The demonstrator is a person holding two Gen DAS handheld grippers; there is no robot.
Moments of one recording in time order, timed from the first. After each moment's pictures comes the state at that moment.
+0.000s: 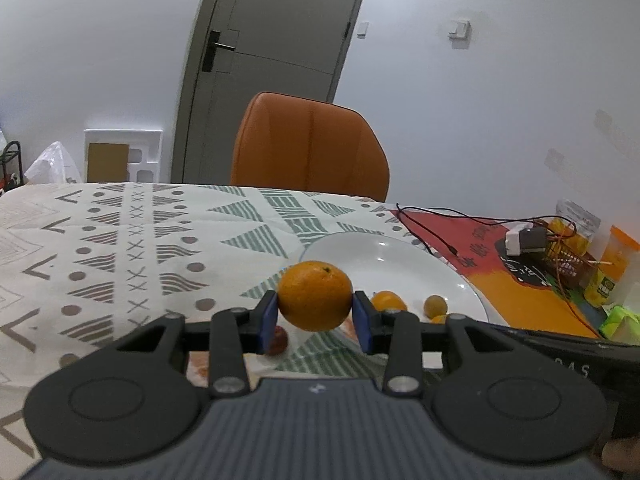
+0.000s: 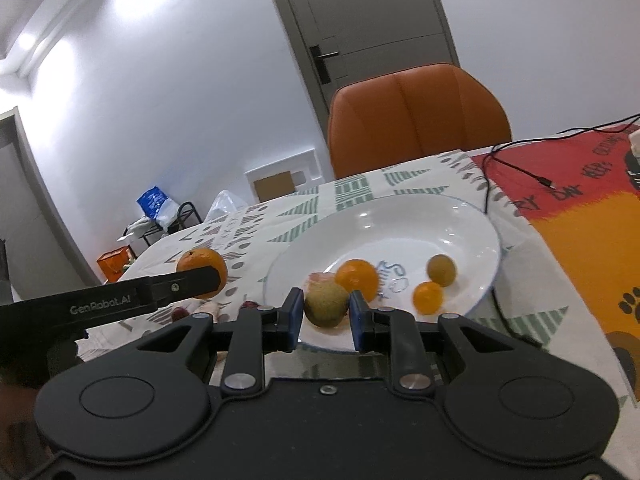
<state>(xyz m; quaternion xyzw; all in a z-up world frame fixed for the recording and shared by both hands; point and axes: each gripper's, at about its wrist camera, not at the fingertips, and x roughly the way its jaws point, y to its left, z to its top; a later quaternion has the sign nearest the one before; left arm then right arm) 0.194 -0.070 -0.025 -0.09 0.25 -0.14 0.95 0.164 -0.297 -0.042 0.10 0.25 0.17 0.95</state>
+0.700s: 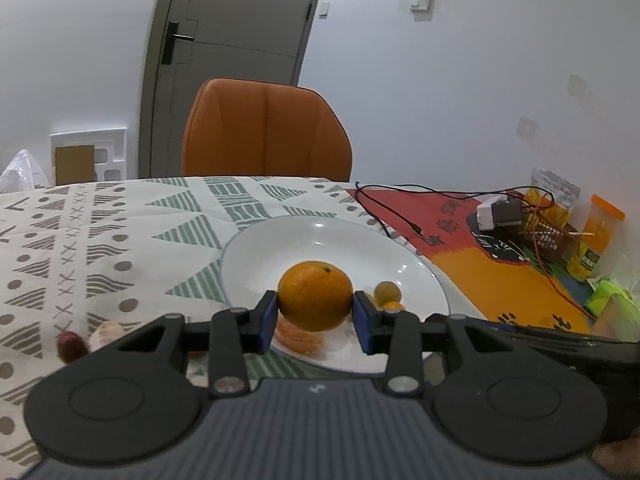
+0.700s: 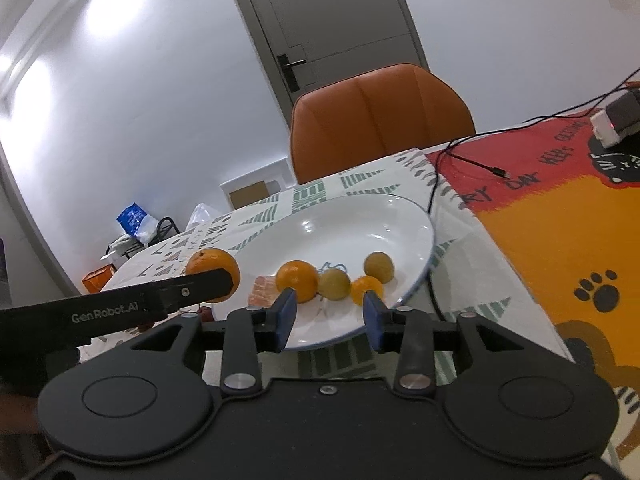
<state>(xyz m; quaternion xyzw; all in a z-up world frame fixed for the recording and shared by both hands) 0.207 -0.126 -0.030 -0.06 0.27 -0.18 0.95 0.162 -0.335 -0.051 0.13 0.25 0.13 0.95</state>
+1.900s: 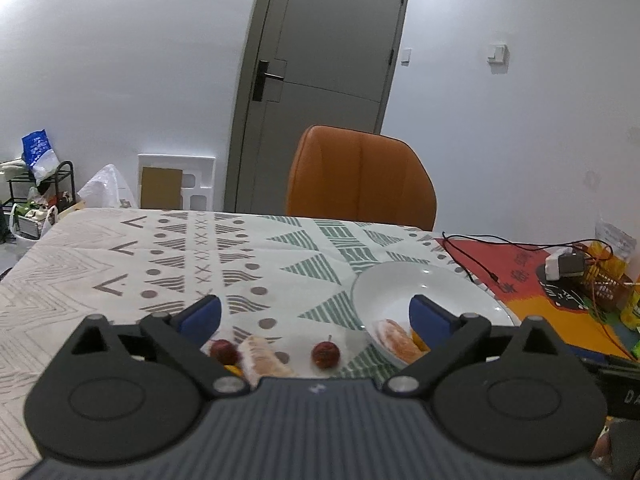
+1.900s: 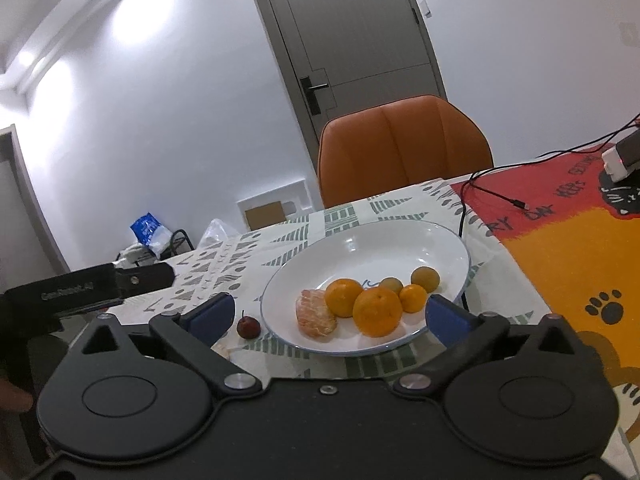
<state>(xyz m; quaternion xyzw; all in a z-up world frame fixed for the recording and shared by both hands) 0.163 -0.051 -0.002 -0.08 0.22 -0.05 0.97 0.137 -0.307 -0.033 0.11 0.20 0.15 0.96</state>
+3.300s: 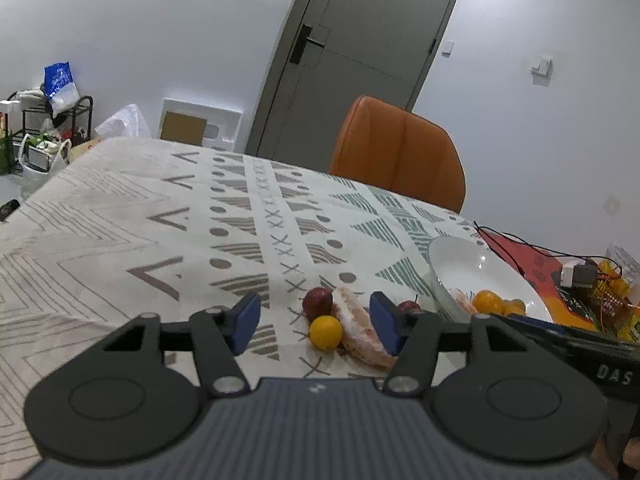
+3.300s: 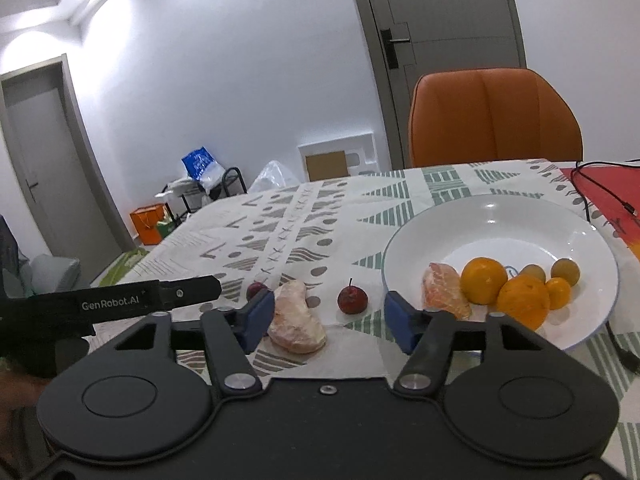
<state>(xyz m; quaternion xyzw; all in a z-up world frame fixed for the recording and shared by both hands) 0.163 0.032 -0.046 -0.16 0.27 -0.04 0.95 0.164 -0.210 -0.040 0.04 0.26 0.24 0.93</state>
